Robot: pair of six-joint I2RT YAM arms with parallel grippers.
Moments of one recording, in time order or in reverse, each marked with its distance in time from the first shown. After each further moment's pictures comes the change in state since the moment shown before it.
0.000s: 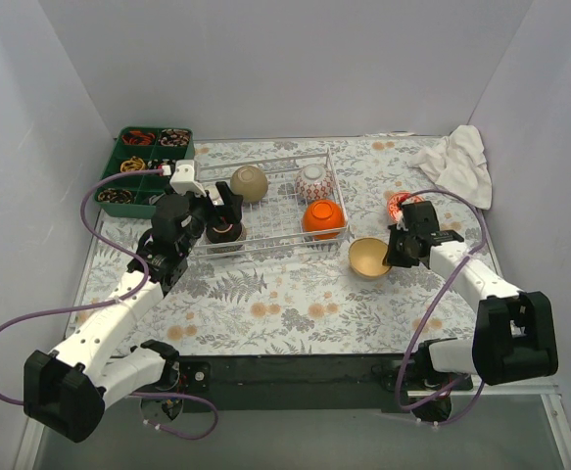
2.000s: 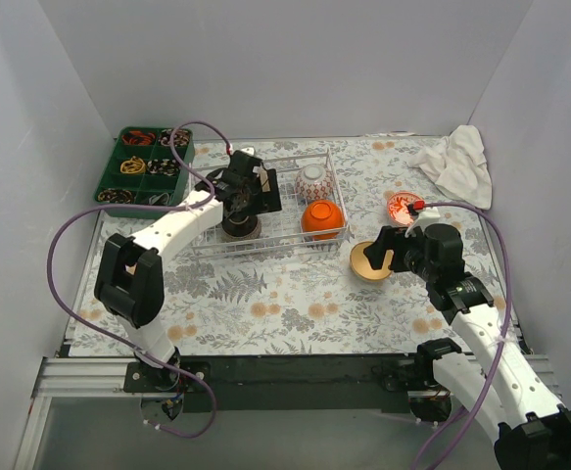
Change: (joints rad) left arm -0.098 0.702 0.607 -0.595 -0.002 -0.225; right arm 0.093 -0.564 -0.176 0.151 -0.101 -0.008
